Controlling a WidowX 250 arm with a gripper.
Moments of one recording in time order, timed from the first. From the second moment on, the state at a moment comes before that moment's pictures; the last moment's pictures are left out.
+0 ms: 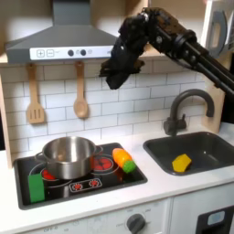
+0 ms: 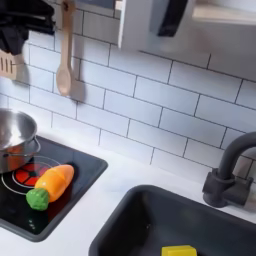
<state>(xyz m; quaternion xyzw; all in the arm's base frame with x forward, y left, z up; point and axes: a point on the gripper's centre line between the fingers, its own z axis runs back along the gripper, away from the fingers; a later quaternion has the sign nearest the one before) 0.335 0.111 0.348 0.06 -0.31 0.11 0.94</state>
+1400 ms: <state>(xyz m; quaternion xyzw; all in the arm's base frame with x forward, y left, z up) 0.347 0.127 0.357 0.08 -0.35 0.08 0.93</state>
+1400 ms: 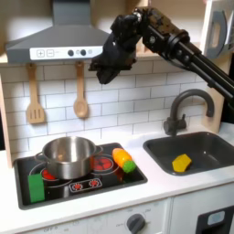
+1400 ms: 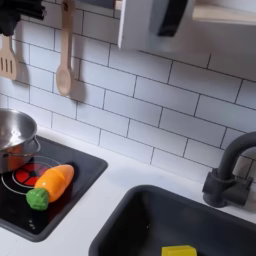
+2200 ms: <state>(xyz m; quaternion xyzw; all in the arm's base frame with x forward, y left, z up) 0.357 0.128 0.381 0.08 -0.39 0.08 0.92</state>
